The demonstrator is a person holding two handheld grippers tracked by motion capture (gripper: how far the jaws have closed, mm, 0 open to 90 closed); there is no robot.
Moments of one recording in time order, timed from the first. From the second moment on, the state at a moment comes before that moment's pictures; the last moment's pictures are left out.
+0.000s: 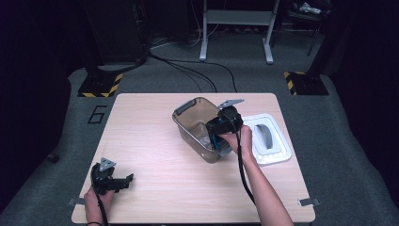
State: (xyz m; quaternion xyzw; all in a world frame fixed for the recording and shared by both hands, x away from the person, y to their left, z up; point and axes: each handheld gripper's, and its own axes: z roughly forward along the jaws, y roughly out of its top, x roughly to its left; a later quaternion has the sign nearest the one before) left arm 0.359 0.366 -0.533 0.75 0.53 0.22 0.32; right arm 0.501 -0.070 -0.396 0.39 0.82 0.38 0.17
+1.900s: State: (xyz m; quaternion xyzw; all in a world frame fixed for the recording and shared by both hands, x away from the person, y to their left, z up) left arm 0.359 0.366 -0.533 0.75 0.53 0.22 0.32; right arm 0.479 -0.081 -0.396 0.39 0.86 0.30 0.13
